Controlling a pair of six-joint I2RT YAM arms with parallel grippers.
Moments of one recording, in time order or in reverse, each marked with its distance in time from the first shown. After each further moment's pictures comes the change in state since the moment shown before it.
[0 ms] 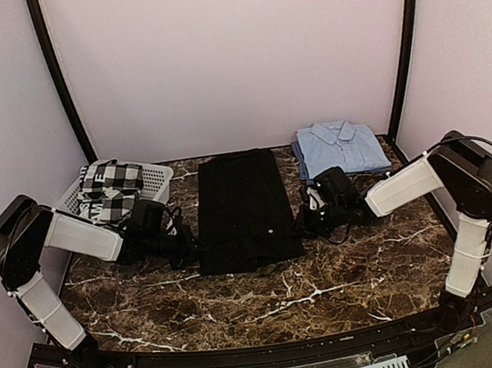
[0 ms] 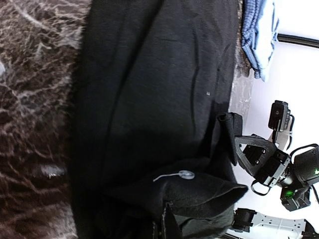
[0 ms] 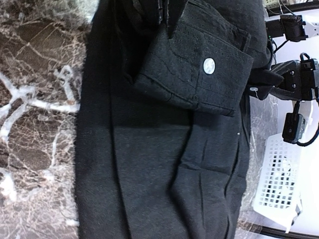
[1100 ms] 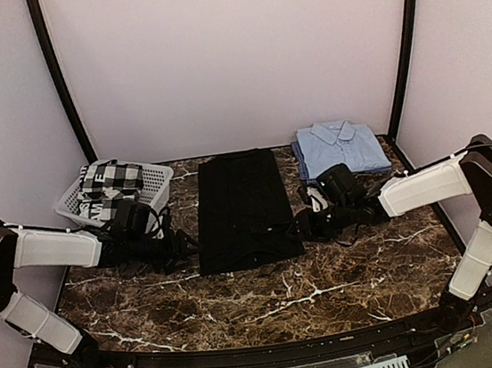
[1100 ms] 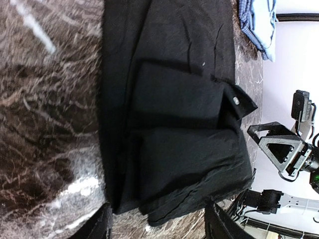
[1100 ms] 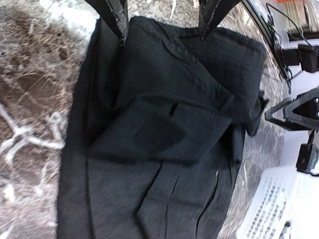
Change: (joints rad) left arm 0.016 -0.206 -0.043 -0.226 -0.047 0.204; right arm 0.049 -0.157 -0.029 -0.170 0.028 -0.148
